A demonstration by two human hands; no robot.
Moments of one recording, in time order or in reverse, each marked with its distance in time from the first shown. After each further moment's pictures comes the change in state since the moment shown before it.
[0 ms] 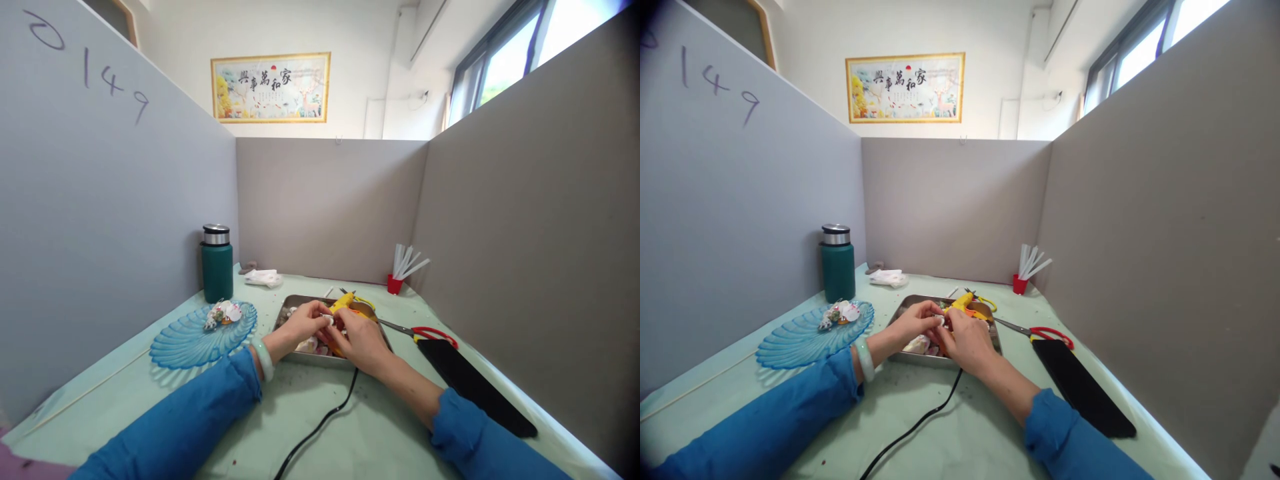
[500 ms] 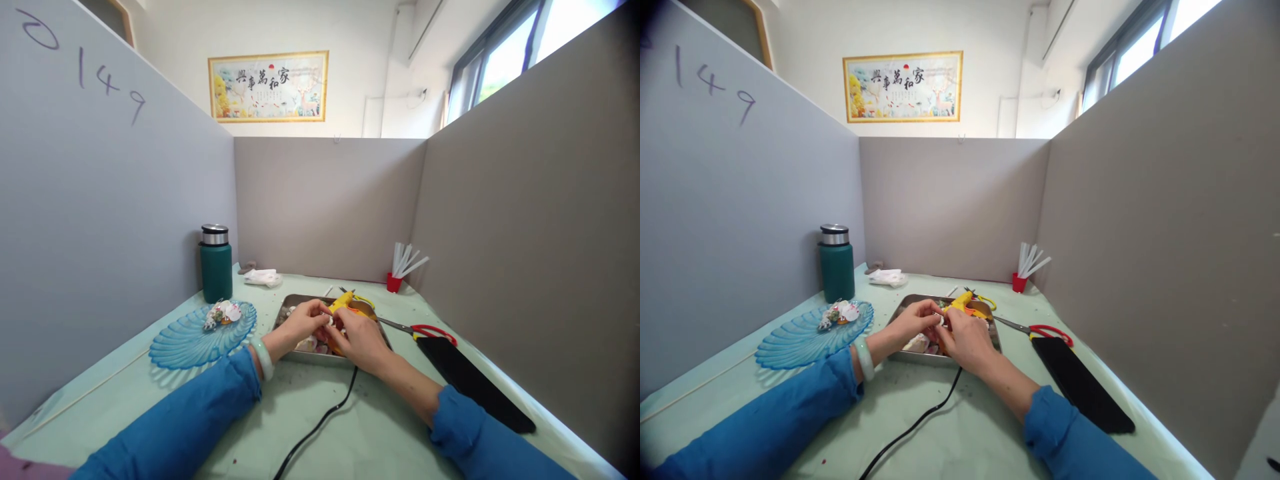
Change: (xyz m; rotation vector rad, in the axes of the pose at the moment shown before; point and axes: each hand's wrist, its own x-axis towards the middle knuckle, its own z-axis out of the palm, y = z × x) left_hand -0.001 0.002 0.000 0.017 -0.002 0.011; right_hand 0.000 -0.001 -0.001 -0.023 -0.015 0.002
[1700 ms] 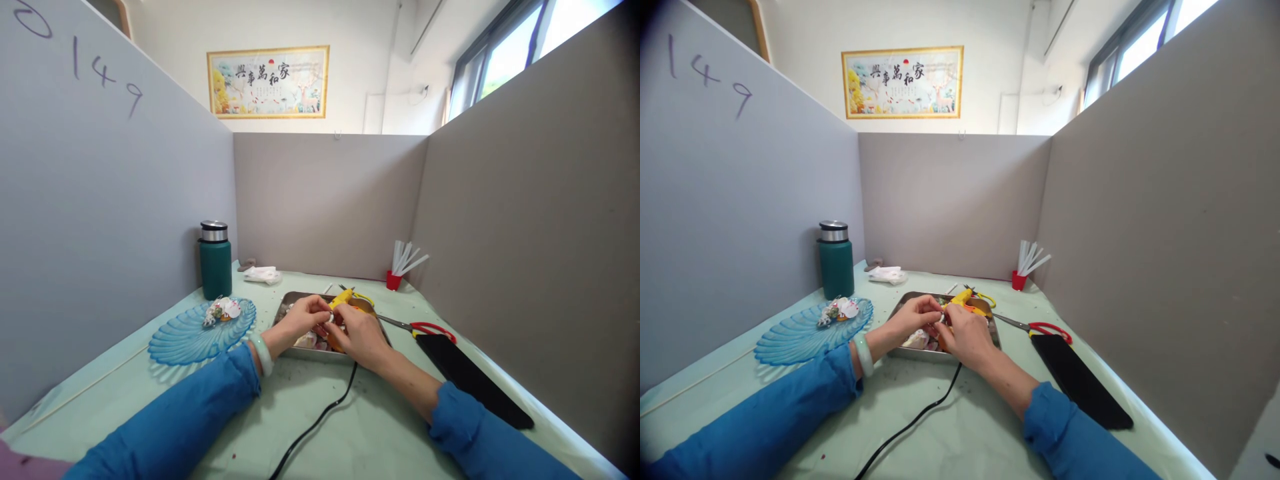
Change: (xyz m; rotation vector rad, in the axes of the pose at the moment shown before) left_hand 0.001 -0.003 -0.003 -0.040 -0.017 0.054; right_hand 0.000 0.001 0.000 0.018 0.072 -0.053
